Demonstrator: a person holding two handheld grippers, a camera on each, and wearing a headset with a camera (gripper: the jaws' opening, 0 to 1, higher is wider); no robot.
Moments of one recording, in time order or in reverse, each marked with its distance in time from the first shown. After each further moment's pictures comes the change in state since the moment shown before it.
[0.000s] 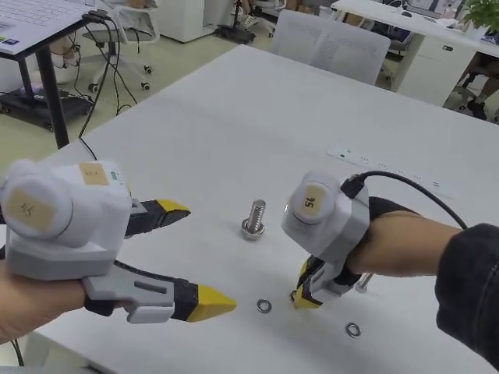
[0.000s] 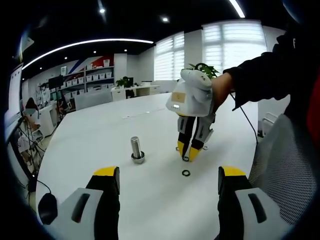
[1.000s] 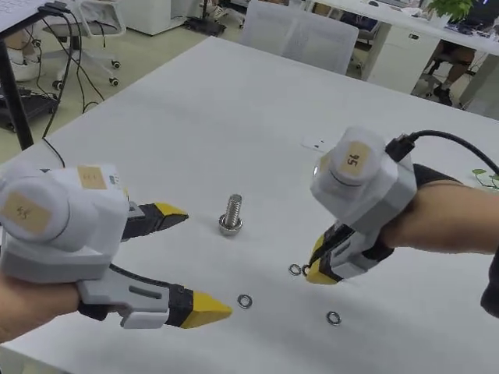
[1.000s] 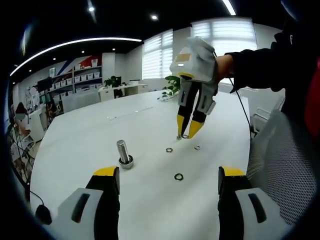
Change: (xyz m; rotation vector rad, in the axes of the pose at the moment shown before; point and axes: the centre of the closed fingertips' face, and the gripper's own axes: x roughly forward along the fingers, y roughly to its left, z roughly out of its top) left arm 0.023 -0.011 0.002 0.037 0.017 -0.100; right arm -0.063 -0.005 -0.020 0.076 -0.068 -0.065
